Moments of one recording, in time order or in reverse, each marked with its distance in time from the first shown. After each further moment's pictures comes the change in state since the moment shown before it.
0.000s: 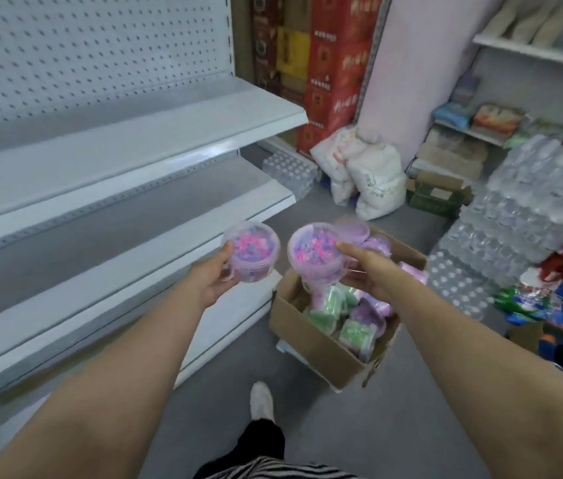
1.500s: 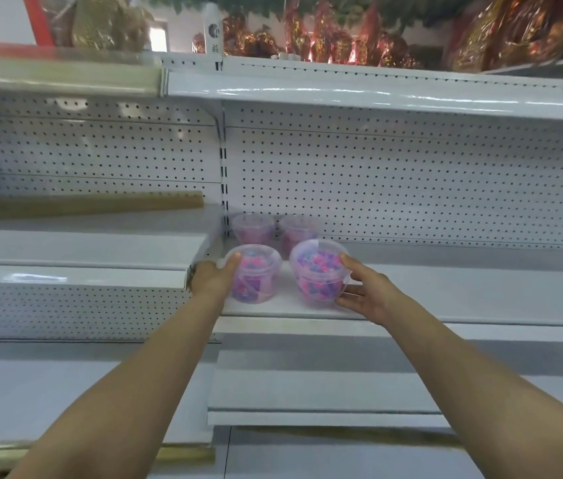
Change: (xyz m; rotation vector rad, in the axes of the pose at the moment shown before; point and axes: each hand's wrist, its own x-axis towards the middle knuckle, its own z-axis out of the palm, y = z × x) left_hand -0.228 0.243 -0.586 0.275 1.063 0.553; right_hand -0.141 -0.044 0.688 -0.136 -0.665 -0.167
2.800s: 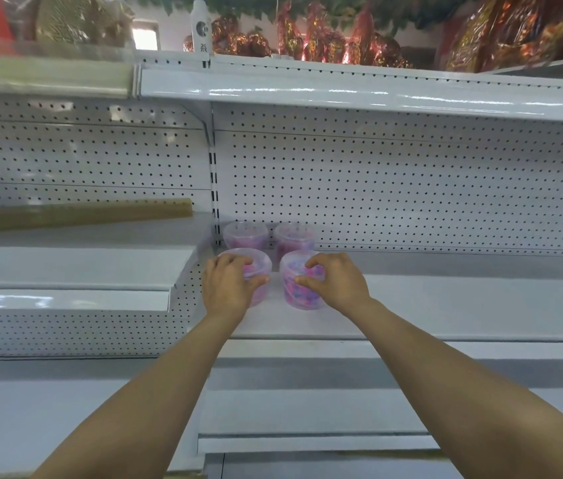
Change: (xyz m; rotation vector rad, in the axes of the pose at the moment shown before) left_hand 0.020 0.003 0.045 0.521 0.108 0.607; right_hand 0.056 -0.006 0.040 -1.208 0.182 -0.689
